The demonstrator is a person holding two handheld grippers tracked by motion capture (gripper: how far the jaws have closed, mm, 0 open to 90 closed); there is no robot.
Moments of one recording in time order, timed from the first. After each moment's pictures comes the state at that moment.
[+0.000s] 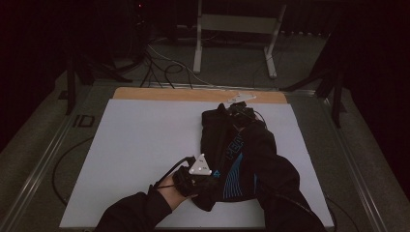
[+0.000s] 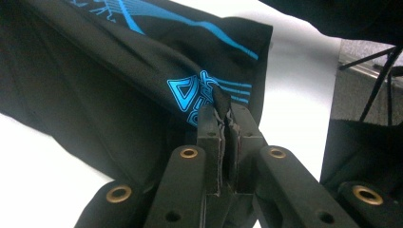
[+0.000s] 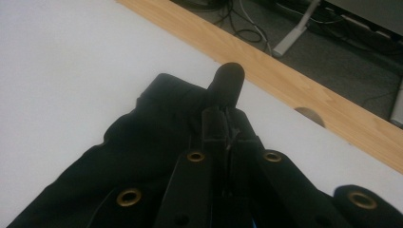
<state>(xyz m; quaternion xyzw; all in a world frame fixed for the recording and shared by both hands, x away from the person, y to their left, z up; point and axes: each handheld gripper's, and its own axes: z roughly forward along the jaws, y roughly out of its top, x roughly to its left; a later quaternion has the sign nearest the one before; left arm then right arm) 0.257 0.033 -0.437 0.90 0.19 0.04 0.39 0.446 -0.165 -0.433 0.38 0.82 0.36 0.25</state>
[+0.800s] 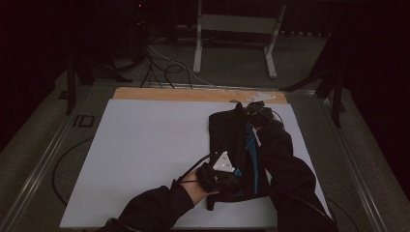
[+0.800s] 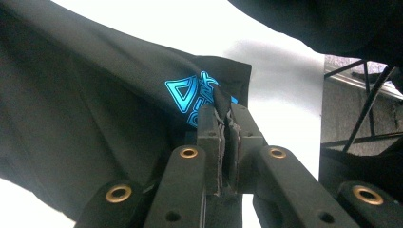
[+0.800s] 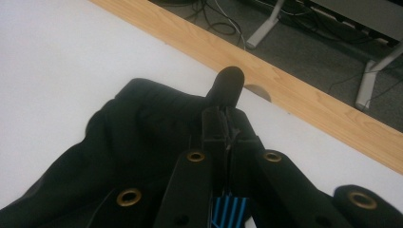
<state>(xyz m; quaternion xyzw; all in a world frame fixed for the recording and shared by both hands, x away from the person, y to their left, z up) 0.269 -0.024 -0.440 0.90 0.16 0.02 0.40 0.444 -0.218 -0.427 0.40 0.80 0.34 0.28</state>
